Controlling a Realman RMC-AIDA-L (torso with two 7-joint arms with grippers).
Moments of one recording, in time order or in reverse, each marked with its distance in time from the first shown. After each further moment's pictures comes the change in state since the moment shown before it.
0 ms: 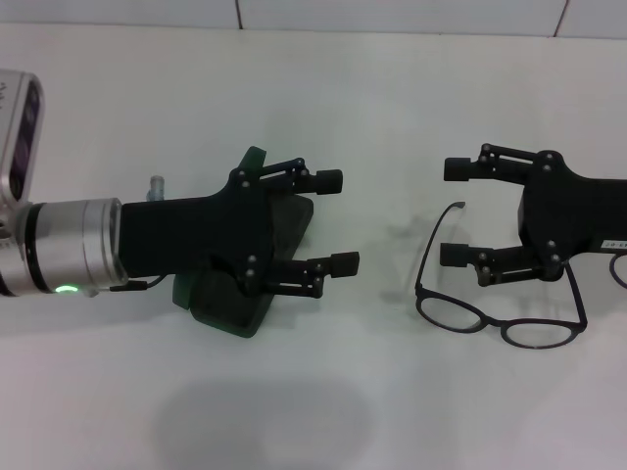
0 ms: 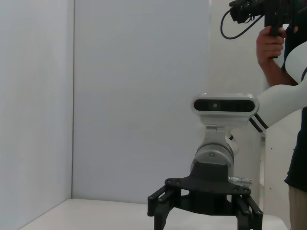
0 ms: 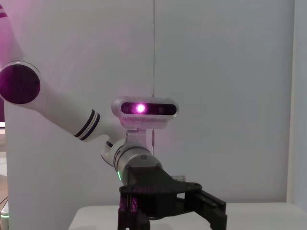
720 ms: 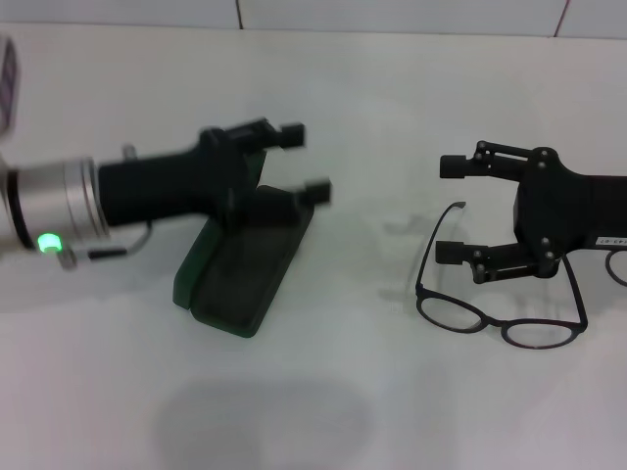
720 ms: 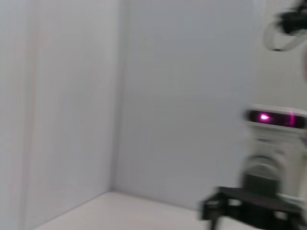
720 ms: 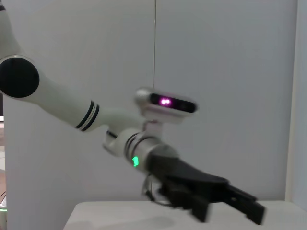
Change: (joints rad) left arm 0.011 0.003 -0.077 0.071 0.010 -0.096 -0.232; right arm 0.001 0.002 0.000 -0.019 -0.009 0.021 0.001
